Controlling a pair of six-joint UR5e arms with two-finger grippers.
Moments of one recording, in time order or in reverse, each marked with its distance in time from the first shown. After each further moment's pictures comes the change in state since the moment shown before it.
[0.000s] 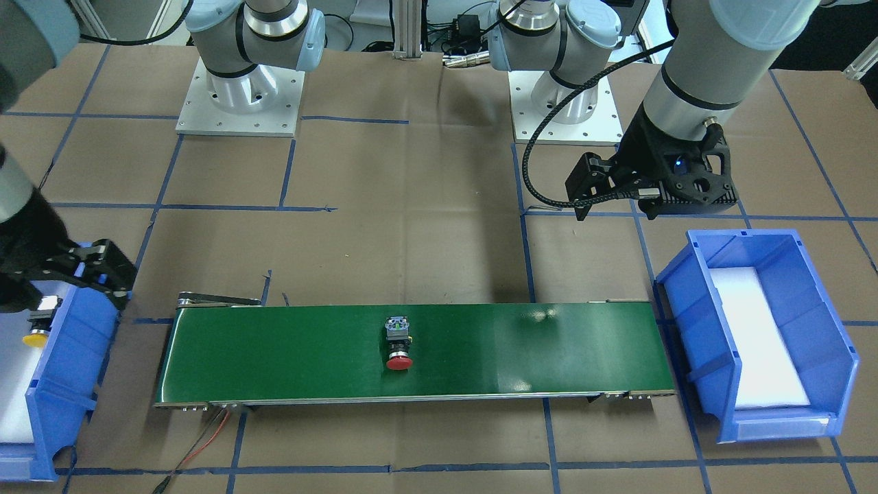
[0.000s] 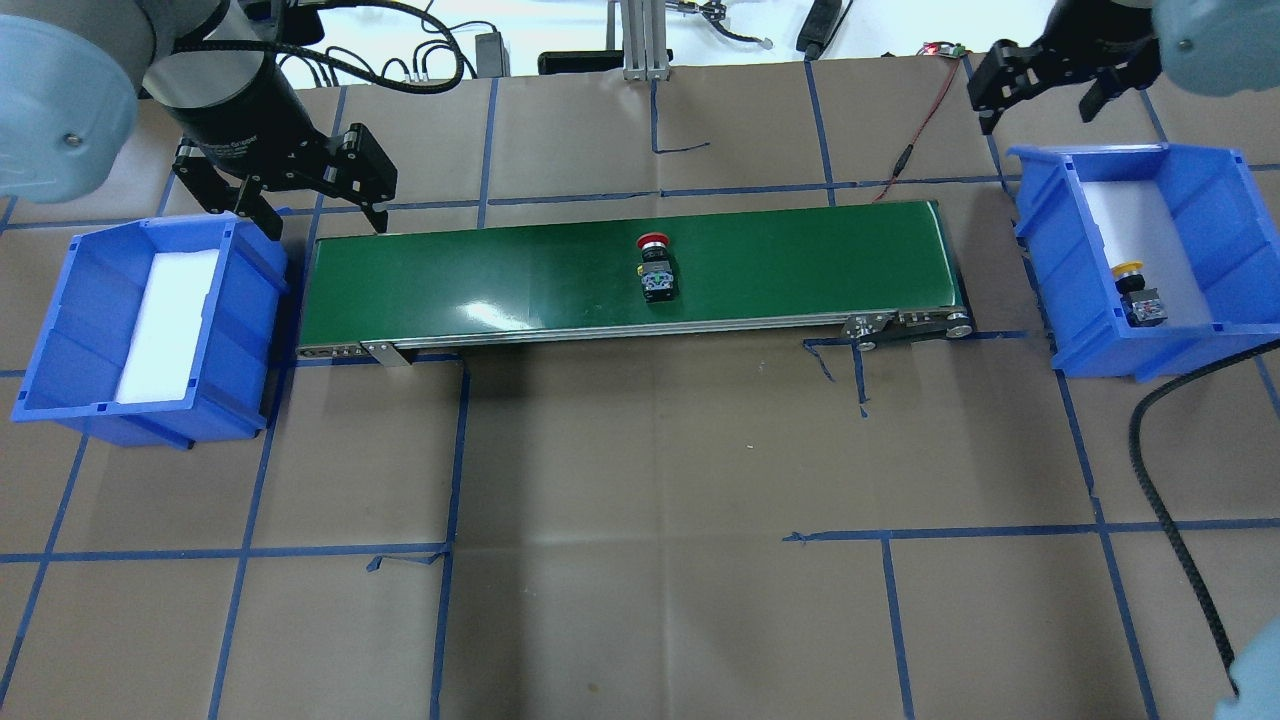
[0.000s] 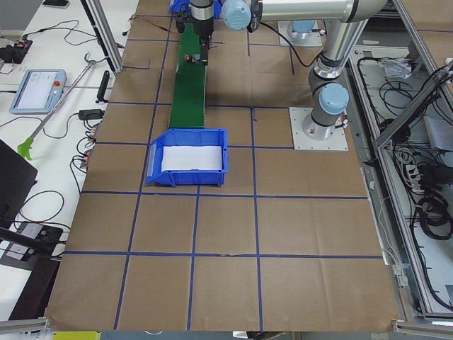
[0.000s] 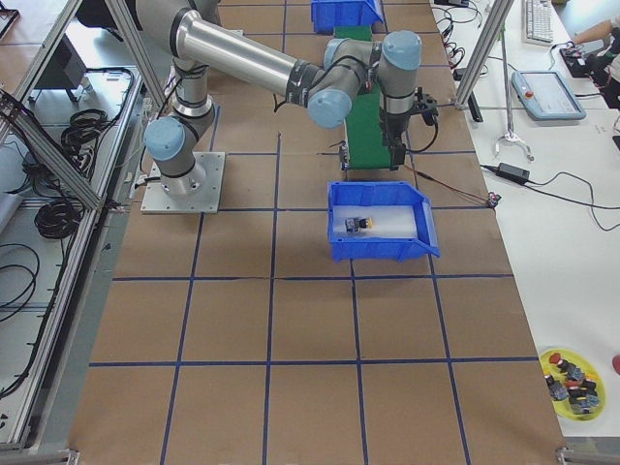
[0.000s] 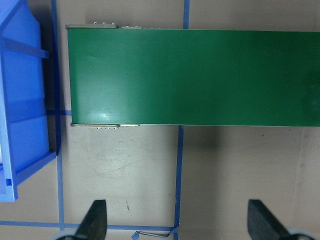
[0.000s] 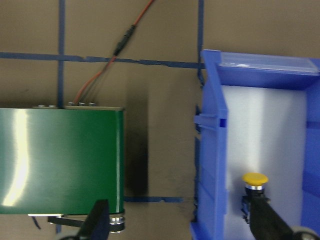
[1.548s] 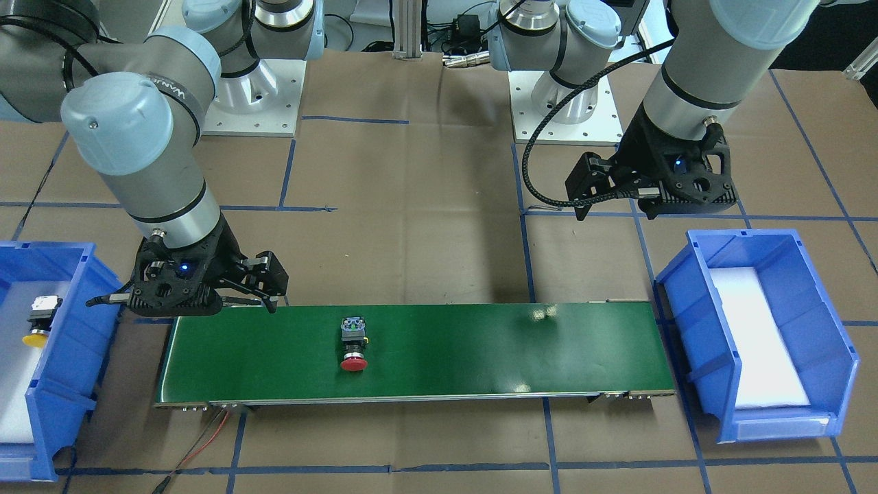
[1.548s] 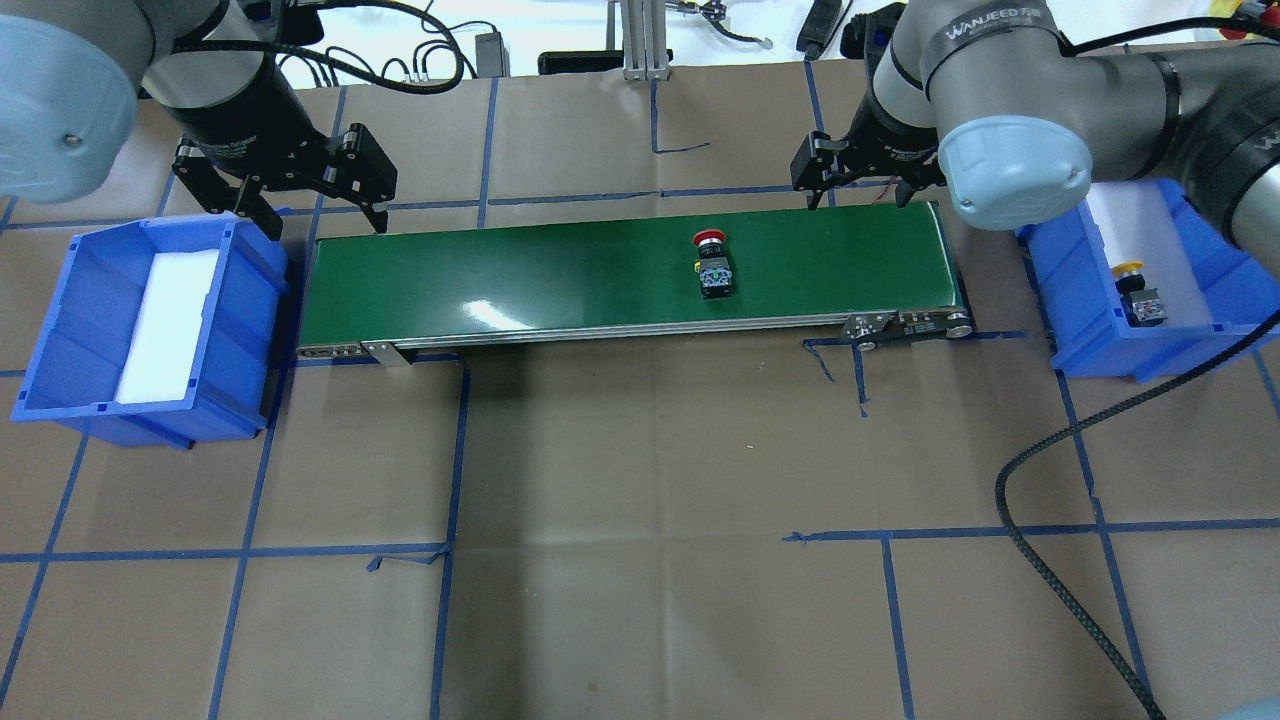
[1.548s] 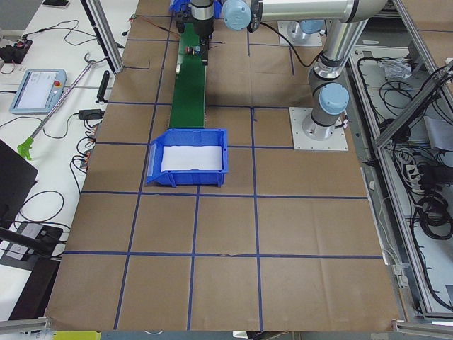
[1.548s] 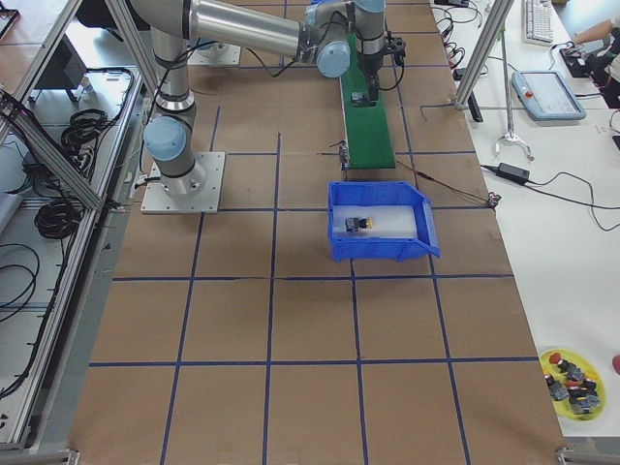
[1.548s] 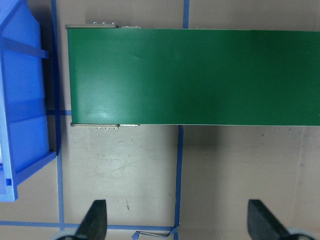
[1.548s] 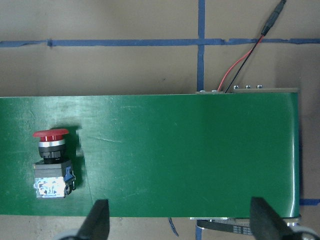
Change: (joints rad) left arm 0.000 0.001 -0.001 0.000 0.000 0.002; right arm 0.156 0.025 0.183 -0.196 0.090 0.214
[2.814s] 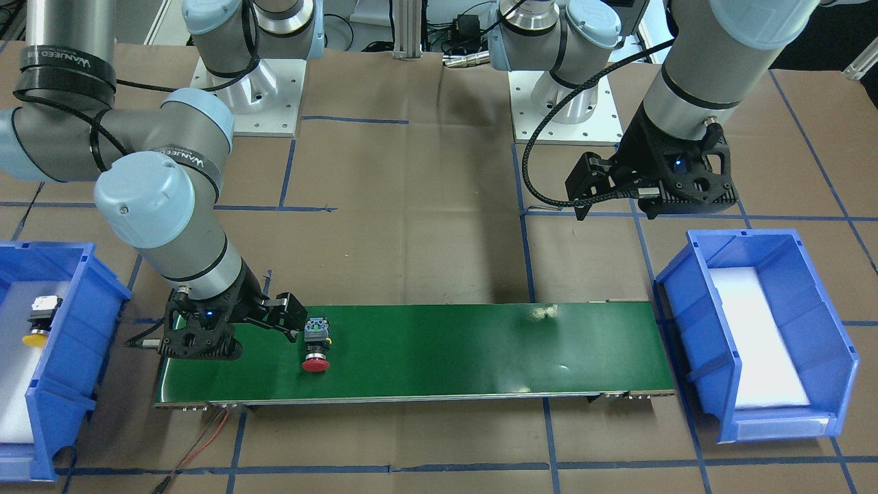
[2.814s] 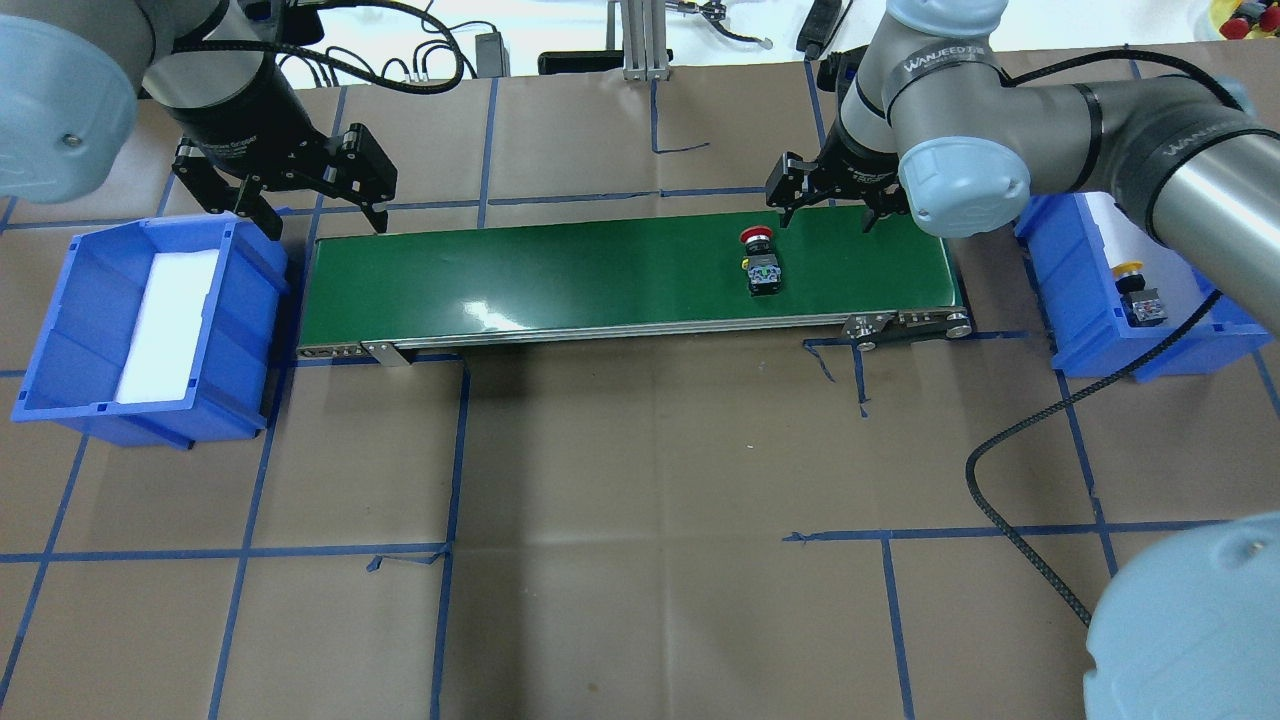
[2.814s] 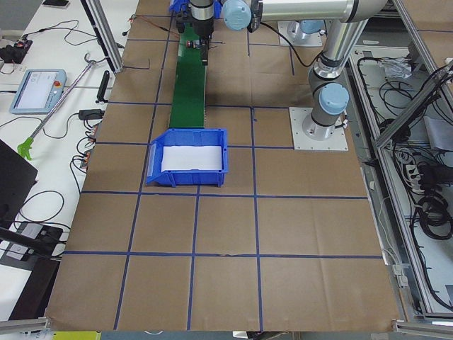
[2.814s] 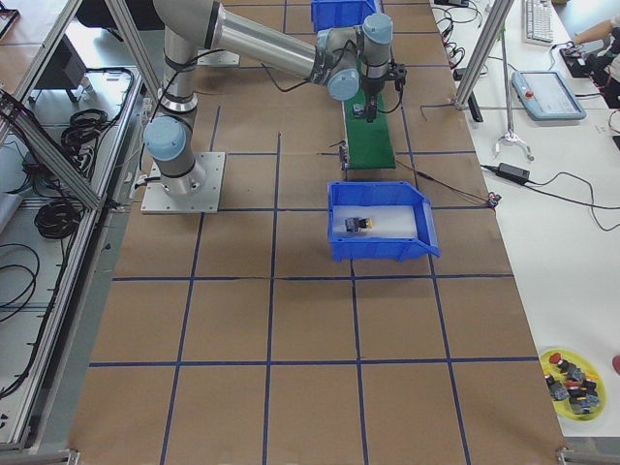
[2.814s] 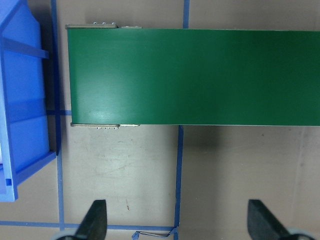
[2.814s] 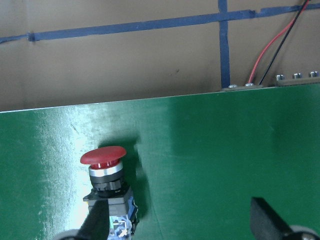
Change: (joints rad) left arm 0.000 0.000 0.000 0.000 0.000 0.000; right arm 0.009 0.114 -0.018 -0.050 0.050 0.081
